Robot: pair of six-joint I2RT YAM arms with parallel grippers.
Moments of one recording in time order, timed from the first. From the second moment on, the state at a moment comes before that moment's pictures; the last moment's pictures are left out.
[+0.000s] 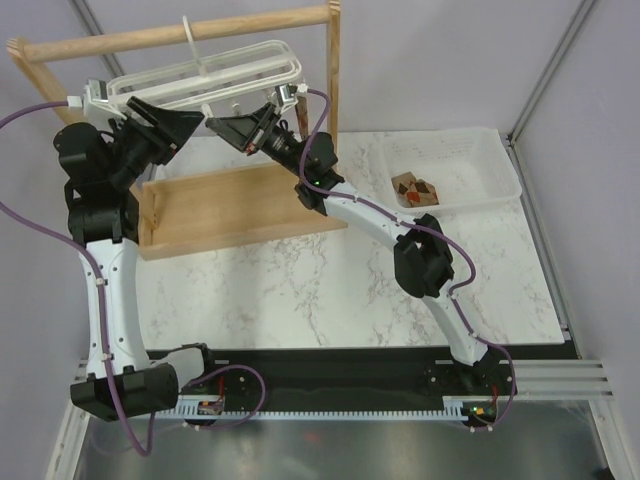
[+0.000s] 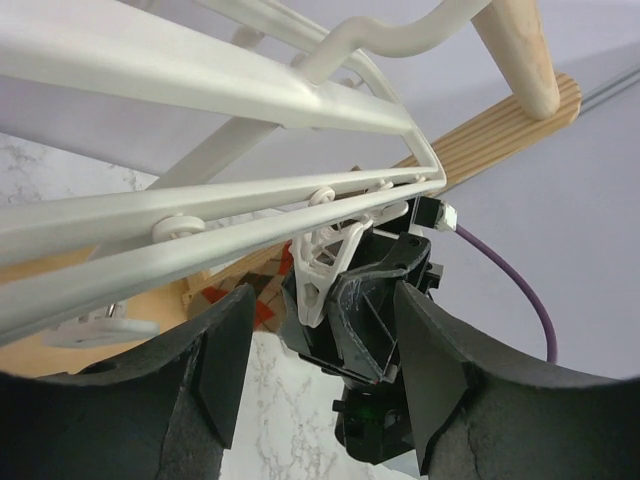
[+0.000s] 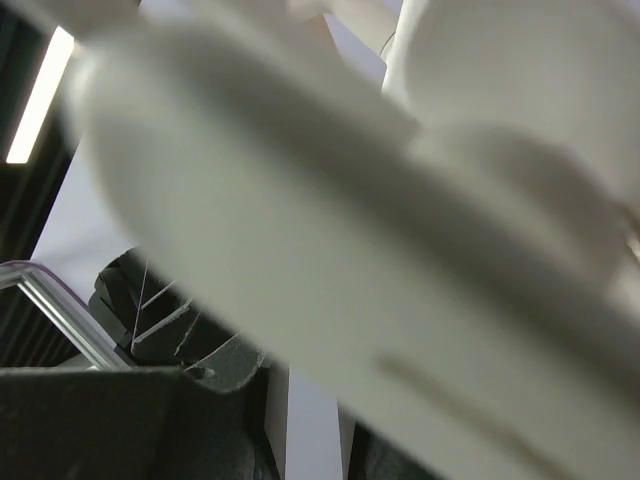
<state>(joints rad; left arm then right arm) 0.20 1.16 1.48 -0.30 0.58 -0.82 0.81 2.33 2.15 0.86 -0.33 1.32</state>
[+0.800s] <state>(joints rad) 0.16 1.23 1.49 -0.19 0.60 -0.88 0.81 2.33 2.16 0.86 -0.34 1.36</state>
